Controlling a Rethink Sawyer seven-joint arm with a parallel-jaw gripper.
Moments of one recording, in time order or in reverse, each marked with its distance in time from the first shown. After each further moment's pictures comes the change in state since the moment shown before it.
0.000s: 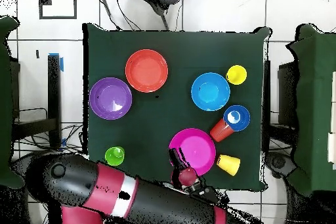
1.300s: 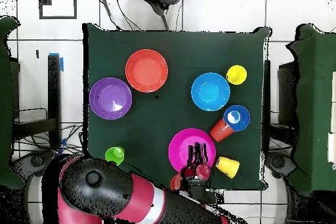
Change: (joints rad) arm -0.035 -0.125 0.305 0.082 0.151 0.384 0.101
